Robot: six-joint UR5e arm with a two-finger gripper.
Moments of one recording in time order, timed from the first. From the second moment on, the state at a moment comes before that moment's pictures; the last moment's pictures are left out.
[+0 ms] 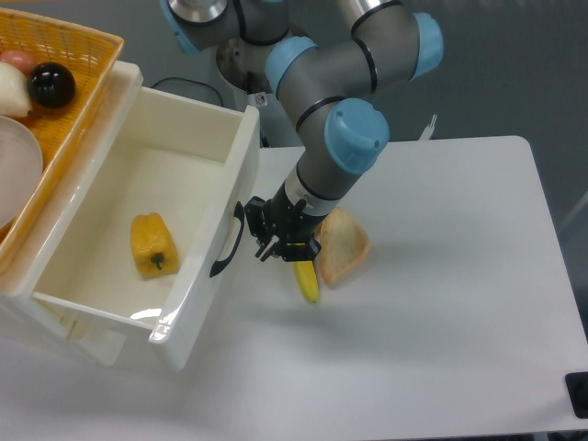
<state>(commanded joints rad) 2.48 -1.84 -1.63 -1.38 1.12 1.01</state>
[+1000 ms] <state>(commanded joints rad) 2.45 -1.81 -1.63 -1.45 1.09 1.01</state>
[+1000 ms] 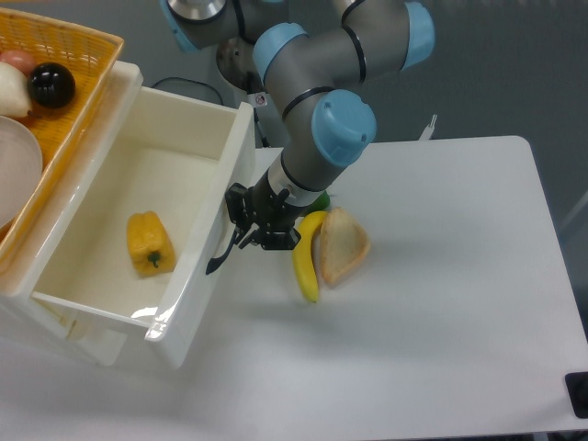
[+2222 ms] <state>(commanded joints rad) 2.39 -1.77 -1.64 -1.47 1.07 1.00</state>
